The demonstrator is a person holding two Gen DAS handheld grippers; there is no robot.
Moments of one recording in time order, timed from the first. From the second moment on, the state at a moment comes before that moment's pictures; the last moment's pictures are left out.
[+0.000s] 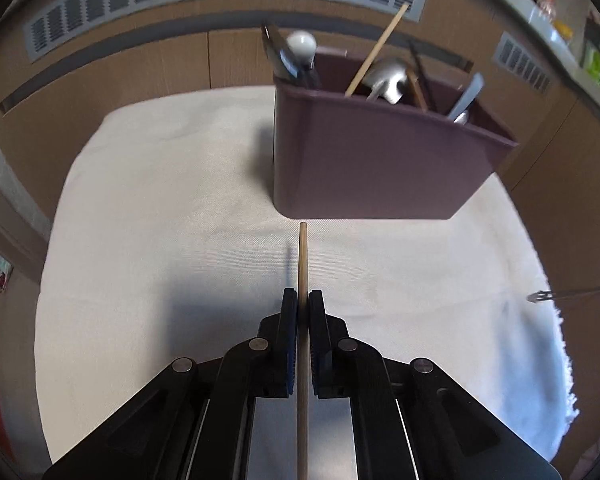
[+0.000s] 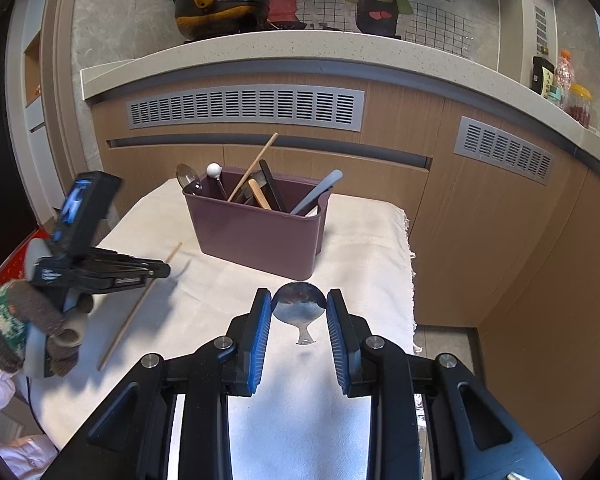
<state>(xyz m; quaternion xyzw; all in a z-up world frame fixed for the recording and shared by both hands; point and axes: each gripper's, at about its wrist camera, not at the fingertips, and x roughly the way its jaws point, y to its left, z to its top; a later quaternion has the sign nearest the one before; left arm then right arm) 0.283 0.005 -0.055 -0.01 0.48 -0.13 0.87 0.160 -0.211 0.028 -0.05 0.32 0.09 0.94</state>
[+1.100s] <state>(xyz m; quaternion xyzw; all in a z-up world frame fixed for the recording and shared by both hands) 0.344 -0.009 0.177 -0.05 0.20 -0.18 0.96 0.301 -0.200 0.130 0.01 0.29 0.13 0.95</state>
